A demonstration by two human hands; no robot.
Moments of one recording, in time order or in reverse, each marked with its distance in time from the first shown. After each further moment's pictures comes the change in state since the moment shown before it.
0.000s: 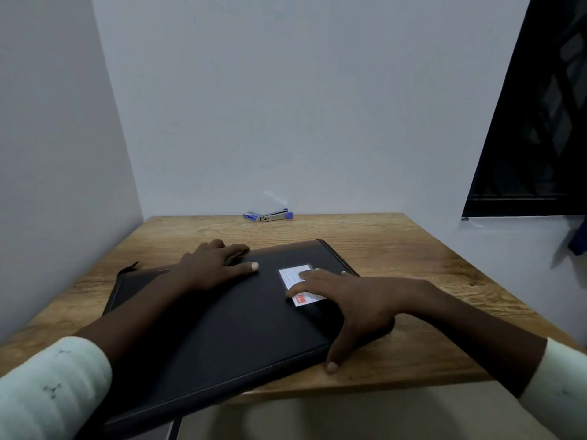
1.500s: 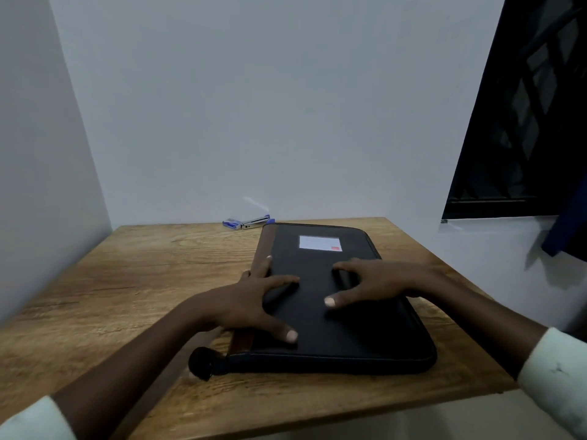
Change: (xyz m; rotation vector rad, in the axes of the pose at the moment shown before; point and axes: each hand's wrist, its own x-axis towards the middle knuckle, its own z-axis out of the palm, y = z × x) left_hand -0.016 0.073 0.014 -0.267 -0.384 0.334; right_hand 0.006 0.072 -0.020 0.137 0.130 0.420
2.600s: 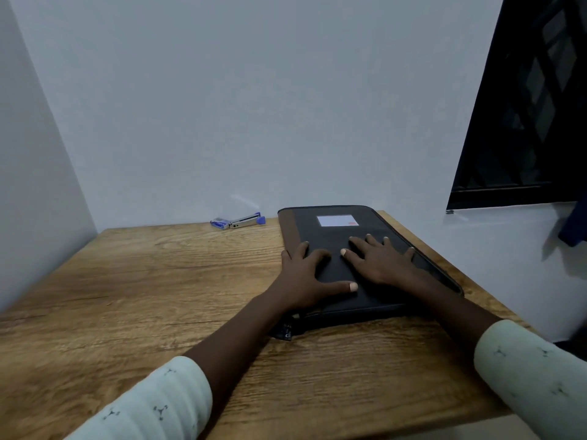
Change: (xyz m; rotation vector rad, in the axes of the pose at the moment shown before) left_hand 0.123 0.059 0.043 -0.078 0.406 -0.003; right_hand 0.075 0.066 0.013 0.035 0.348 0.237
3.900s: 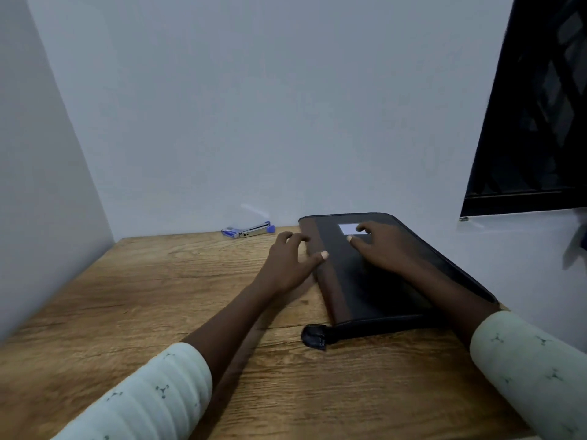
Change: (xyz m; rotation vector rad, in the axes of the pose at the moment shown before) left_hand 0.022 -0.019 -0.035 -0.022 0.265 0.055; right_hand 0.024 -0.002 -0.022 0.307 0.315 -0.116
